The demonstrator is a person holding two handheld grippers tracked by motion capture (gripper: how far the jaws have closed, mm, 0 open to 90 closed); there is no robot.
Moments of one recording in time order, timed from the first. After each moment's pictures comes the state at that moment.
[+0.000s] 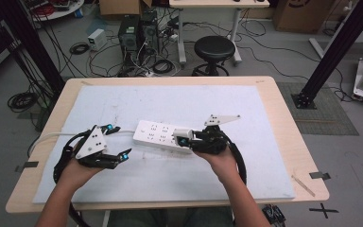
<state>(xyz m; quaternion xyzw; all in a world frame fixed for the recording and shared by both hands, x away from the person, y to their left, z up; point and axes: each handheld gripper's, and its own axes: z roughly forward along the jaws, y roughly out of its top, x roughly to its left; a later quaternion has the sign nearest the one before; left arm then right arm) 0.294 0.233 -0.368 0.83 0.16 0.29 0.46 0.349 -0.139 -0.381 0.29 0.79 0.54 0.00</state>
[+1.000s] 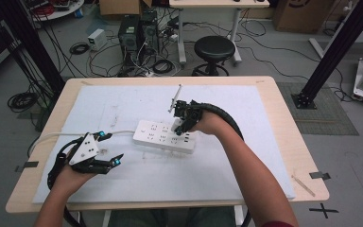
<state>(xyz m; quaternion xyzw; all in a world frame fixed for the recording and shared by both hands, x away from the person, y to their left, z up) 0.291 0.257 -0.396 0.82 0.18 0.29 0.45 0.448 -0.065 -0.353 0.10 0.98 0.16 0.05</state>
